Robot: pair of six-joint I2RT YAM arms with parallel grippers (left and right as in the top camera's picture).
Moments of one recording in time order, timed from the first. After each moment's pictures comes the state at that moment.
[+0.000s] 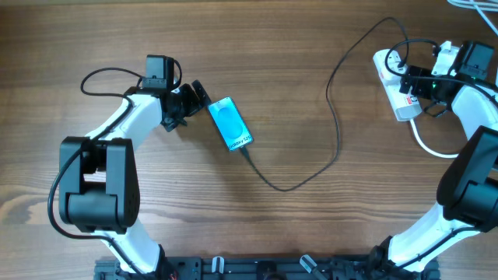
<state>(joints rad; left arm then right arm) -0.08 1.89 1.14 -0.41 0.21 -0.63 -0.39 1.94 1.31 -0.38 -0.16 -0.11</state>
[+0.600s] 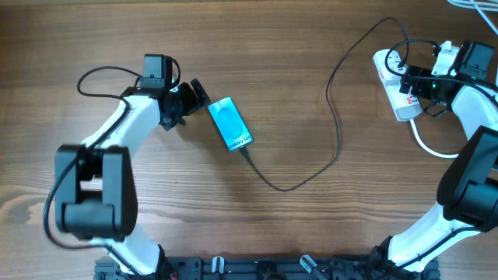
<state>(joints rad) -0.08 1.84 1.13 -0.43 0.21 -0.63 -0.39 1.94 1.31 -0.38 -0.16 -0.11</state>
